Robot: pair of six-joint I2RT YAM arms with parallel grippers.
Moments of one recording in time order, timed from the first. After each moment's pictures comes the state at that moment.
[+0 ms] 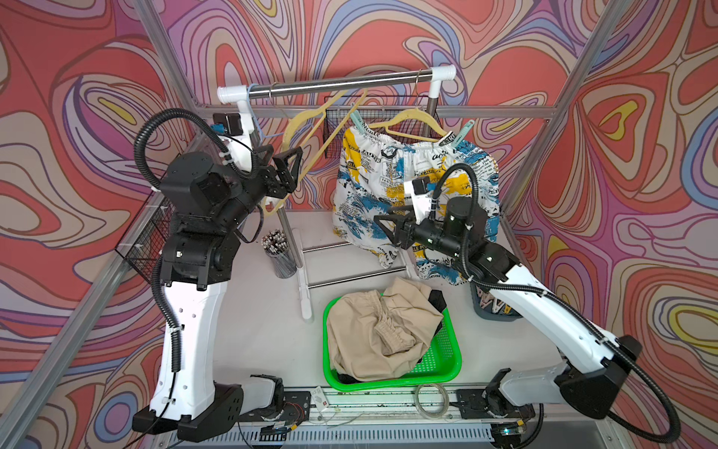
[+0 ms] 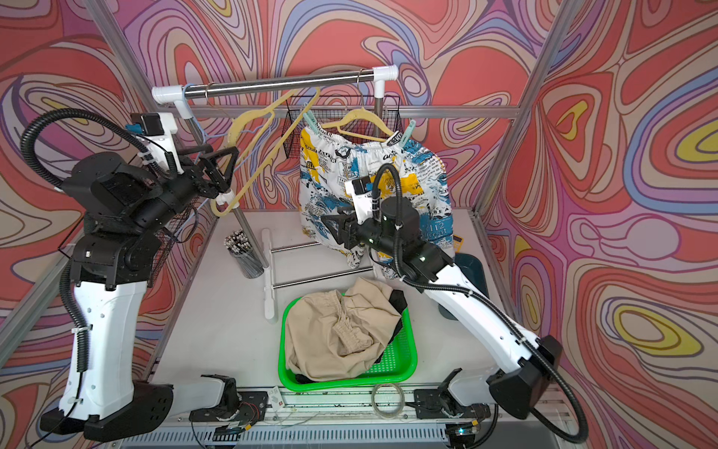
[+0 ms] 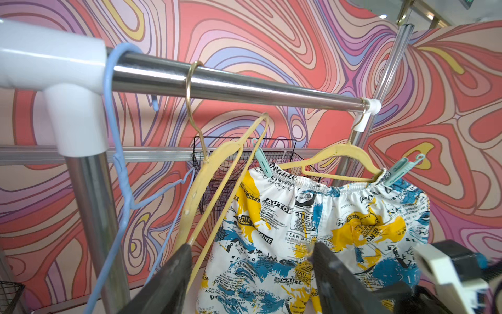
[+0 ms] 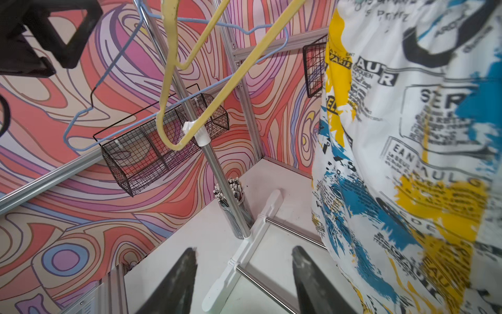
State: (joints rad) left arm -0.14 1.28 1.96 -0.56 0.30 -0.23; right arm 0.66 1.43 1.52 -0.17 -0.28 0.24
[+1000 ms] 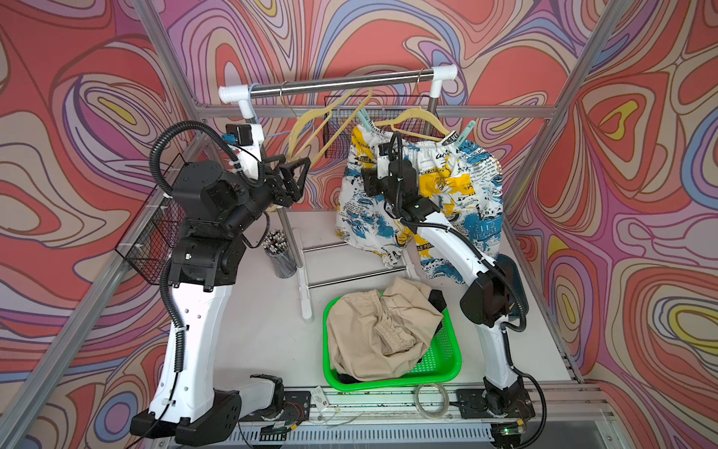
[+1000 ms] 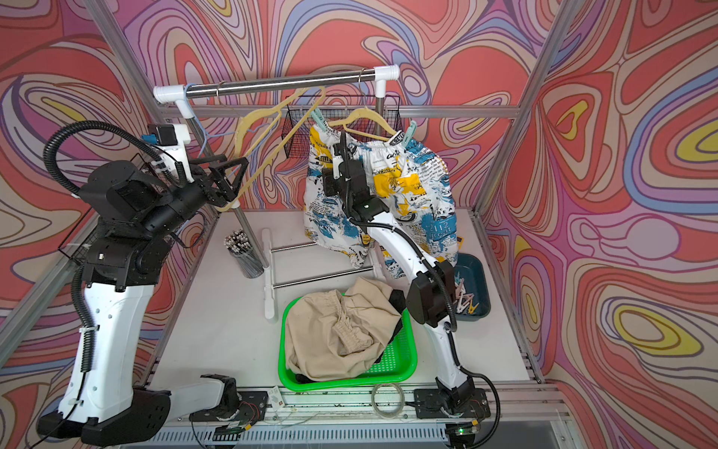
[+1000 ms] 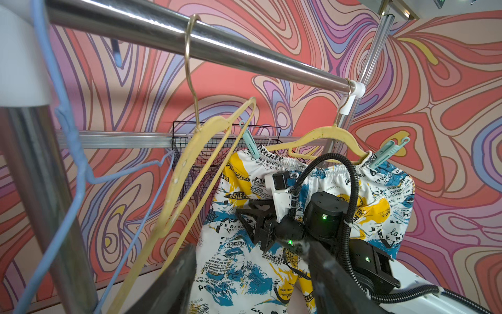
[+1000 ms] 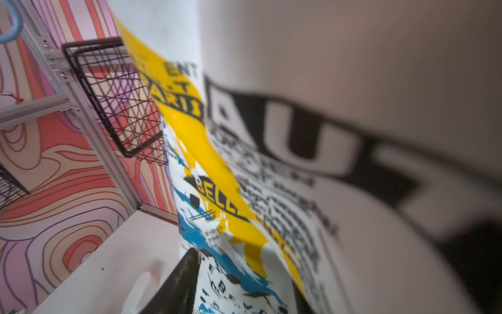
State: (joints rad) left arm -0.15 1.26 1.84 -0.50 0.37 -0.25; right arm 0.54 2.18 2.24 -0.16 0.15 0.08
